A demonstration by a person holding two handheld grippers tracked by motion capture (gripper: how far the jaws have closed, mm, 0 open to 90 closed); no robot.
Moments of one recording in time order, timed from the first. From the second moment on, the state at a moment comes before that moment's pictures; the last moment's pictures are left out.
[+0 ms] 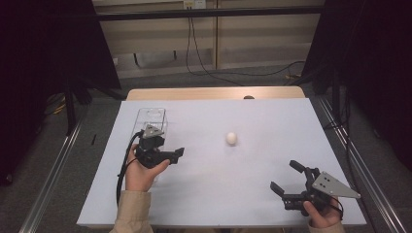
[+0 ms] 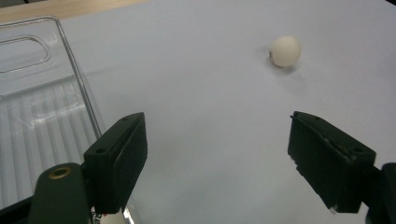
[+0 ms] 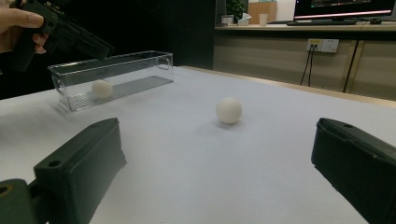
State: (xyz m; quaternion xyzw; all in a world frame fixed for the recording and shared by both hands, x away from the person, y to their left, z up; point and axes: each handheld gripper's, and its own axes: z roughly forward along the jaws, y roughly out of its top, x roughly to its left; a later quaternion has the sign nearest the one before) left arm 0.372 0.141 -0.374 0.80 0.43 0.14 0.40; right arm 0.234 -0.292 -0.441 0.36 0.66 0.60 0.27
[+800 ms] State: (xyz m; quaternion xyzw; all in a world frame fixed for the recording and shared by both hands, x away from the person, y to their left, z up) left arm 0.373 0.121 -0.378 0.81 0.41 0.12 0.41; right arm 0.234 -0.293 -0.442 0.36 0.66 0.60 0.27
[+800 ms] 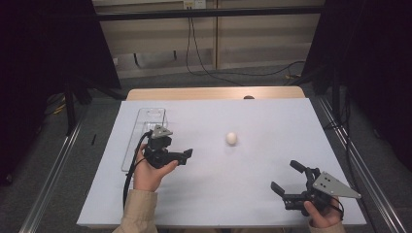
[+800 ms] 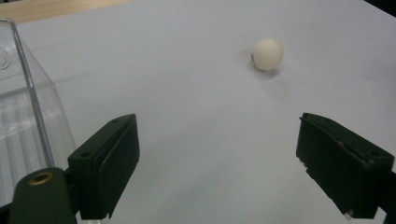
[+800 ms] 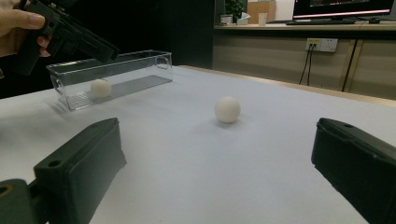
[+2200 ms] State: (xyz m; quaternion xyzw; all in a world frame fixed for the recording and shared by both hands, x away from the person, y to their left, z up) left arm 0.379 0.091 -0.391 0.81 0.39 0.12 0.42; right arm 0.234 -0.297 -0.442 0.36 0.66 0.60 0.27
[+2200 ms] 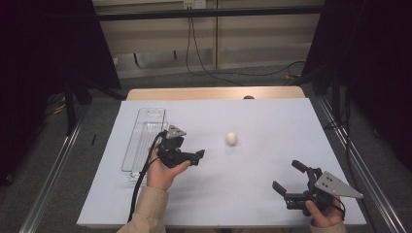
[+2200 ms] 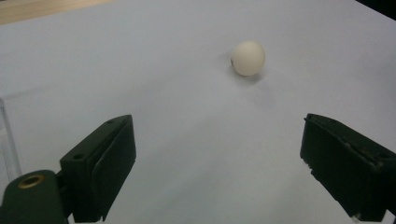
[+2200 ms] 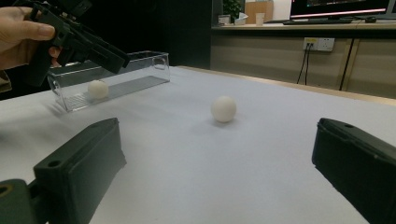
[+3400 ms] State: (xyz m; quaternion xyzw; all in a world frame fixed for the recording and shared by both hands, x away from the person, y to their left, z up) left arm 0.385 0.065 -0.403 0.82 0.38 0.11 0.42; right arm 0.237 -0.297 -0.443 0.37 0.66 0.60 0.27
